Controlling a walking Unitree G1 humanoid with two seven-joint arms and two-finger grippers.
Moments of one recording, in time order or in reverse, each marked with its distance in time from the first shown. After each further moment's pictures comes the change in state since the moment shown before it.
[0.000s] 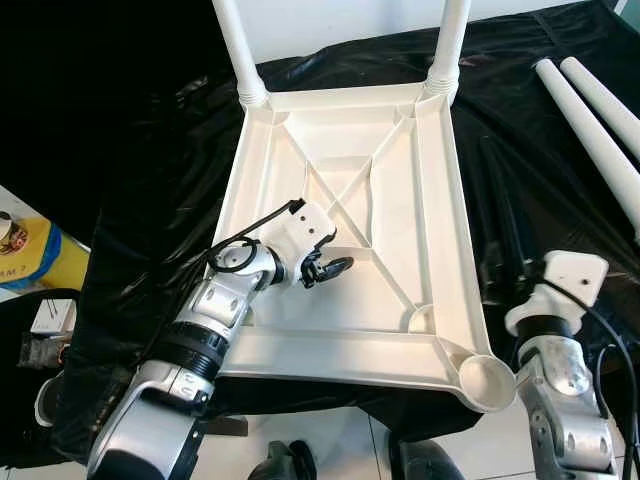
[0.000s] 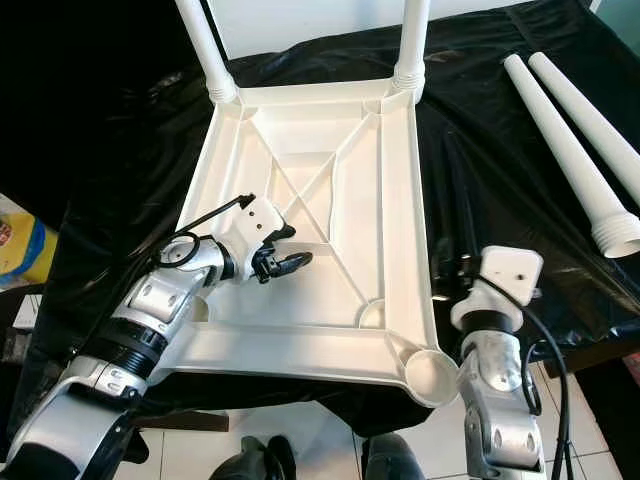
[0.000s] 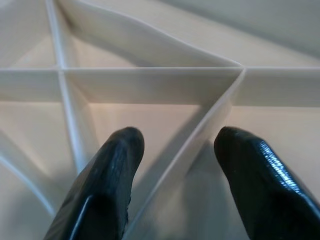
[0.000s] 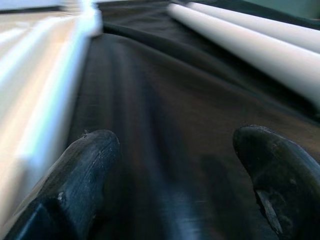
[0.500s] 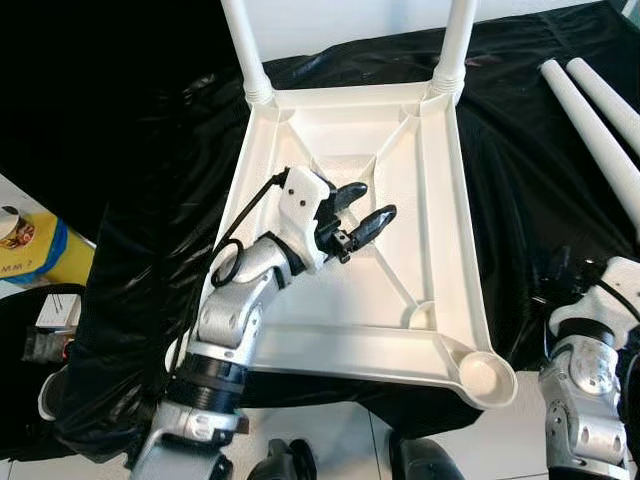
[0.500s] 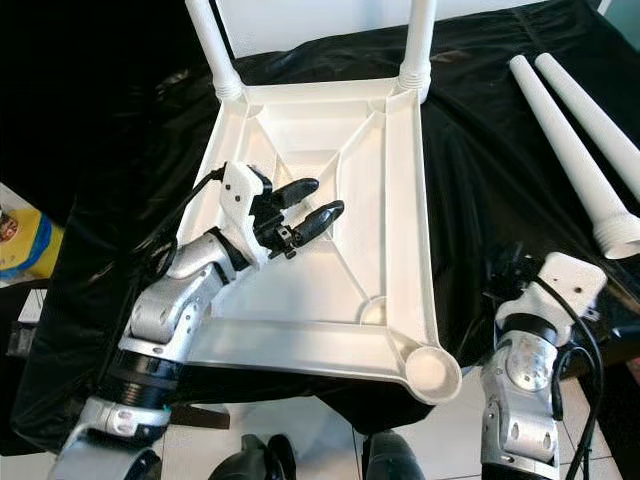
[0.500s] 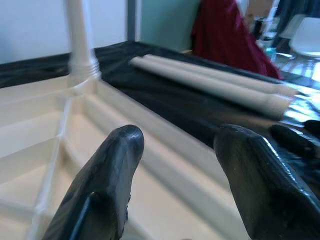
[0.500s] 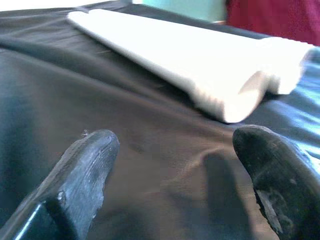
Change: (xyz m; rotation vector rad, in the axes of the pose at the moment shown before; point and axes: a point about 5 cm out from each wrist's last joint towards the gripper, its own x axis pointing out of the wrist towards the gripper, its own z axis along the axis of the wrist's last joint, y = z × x) left arm -0.006 -0.028 0.064 -0.205 -0.463 0.066; right arm 0.010 -0.040 -0.008 0.015 -0.037 -0.318
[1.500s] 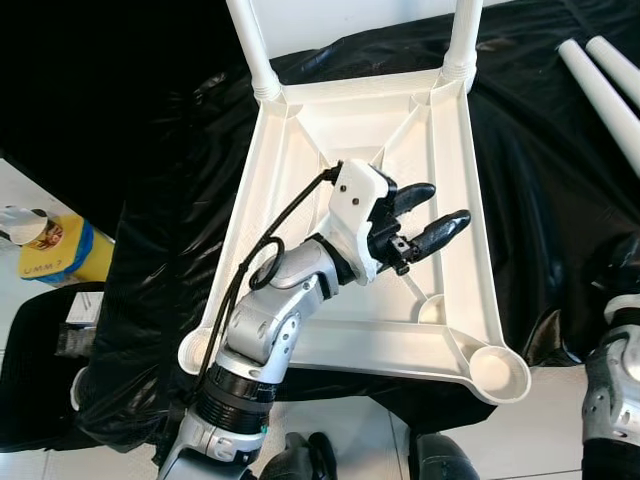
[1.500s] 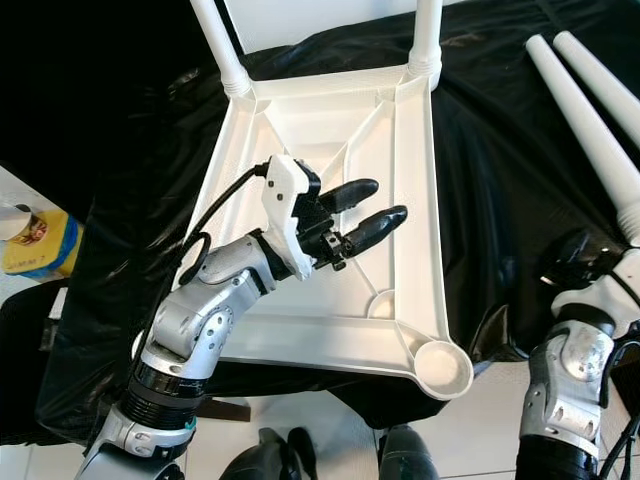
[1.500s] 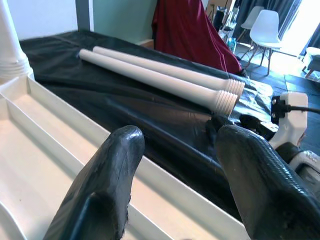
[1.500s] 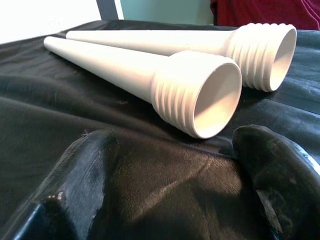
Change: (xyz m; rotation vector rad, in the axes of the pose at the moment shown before) left arm 0.020 -0.044 0.020 -0.082 -0.023 -0.173; right arm 0.038 -0.032 0.008 0.102 -0.122 -0.019
